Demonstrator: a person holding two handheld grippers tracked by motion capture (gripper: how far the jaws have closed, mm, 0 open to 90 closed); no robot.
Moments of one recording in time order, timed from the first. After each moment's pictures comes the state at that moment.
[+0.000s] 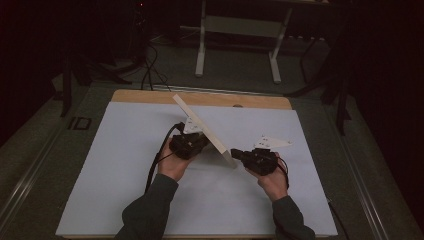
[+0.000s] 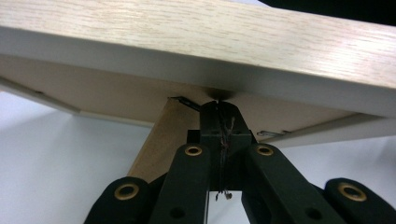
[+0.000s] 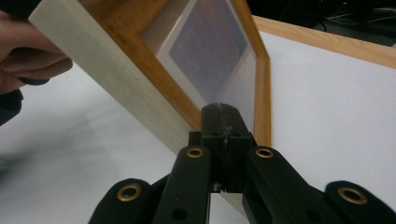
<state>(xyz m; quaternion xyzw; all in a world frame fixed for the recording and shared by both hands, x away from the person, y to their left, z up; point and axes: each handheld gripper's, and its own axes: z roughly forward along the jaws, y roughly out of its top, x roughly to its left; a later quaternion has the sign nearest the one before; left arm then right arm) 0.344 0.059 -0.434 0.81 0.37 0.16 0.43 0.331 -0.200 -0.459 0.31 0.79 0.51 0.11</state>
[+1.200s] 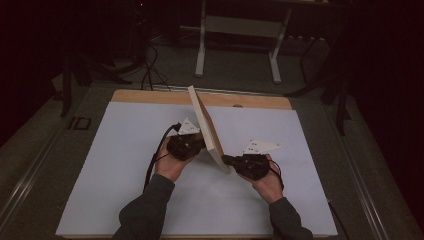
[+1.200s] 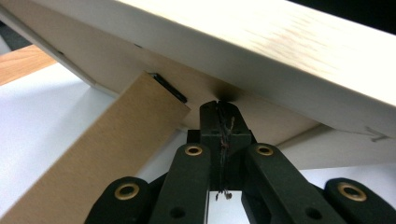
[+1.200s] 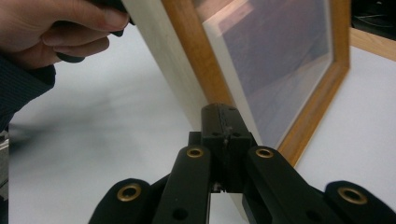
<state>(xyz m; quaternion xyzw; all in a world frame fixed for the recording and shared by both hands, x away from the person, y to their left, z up) 0.343 0.067 -0.440 0.81 0.35 0.14 0.46 0.321 -0.178 -0.461 0.26 0.82 0.49 0.09</state>
